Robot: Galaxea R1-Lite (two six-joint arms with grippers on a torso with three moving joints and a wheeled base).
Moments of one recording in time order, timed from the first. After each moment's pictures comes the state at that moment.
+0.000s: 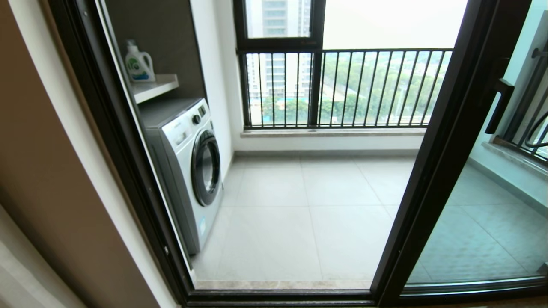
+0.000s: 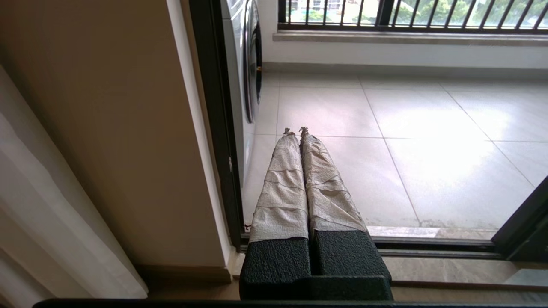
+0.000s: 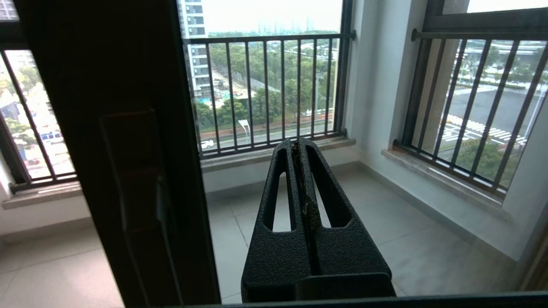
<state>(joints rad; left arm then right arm) 0.00 0.00 0.00 0.00 0.00 -0.01 -0.54 1.83 -1.35 -0.78 0.15 -0.03</state>
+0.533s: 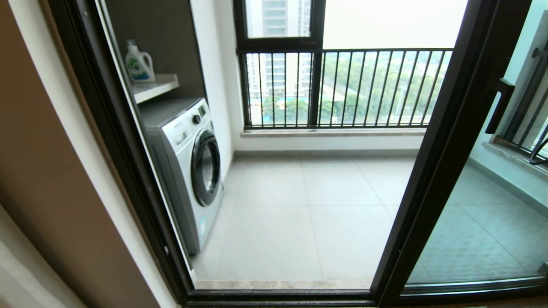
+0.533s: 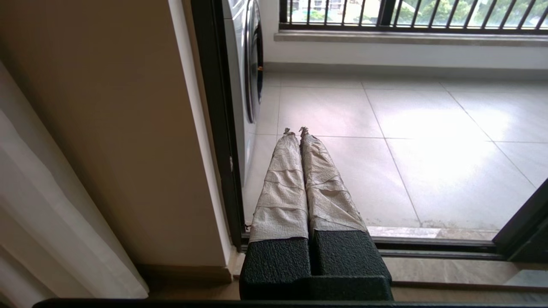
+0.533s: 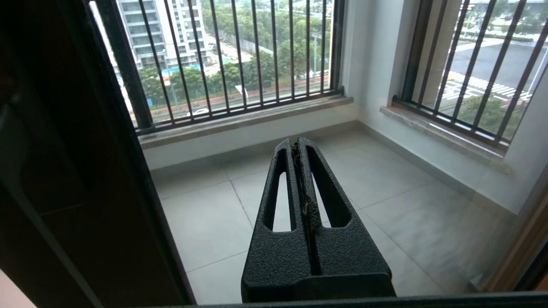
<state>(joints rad) 0.00 0.00 0.00 0.00 0.00 -0.01 -0.62 1.96 -1.36 -0.78 0.21 0.00</state>
